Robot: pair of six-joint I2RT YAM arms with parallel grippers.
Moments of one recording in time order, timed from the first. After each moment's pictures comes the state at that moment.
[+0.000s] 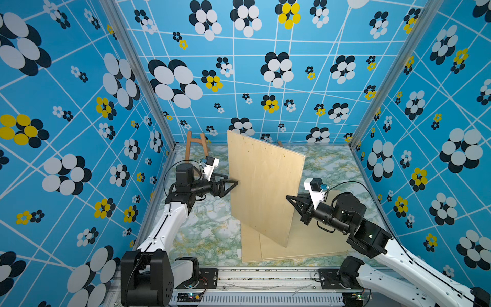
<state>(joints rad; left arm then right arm) 0.01 1.23 0.82 -0.03 1.06 -0.14 0.80 0.74 0.72 -0.14 -0.14 0.14</state>
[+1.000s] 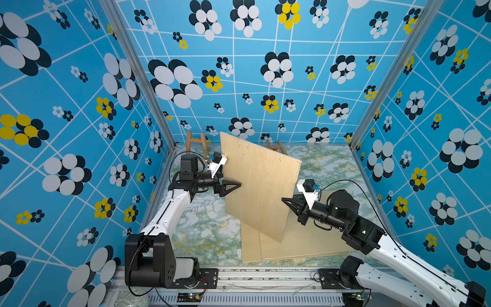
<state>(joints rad) -0.04 1.35 0.97 -0.19 1.26 0.27 0.78 0.80 0.72 -0.11 -0.22 0.09</state>
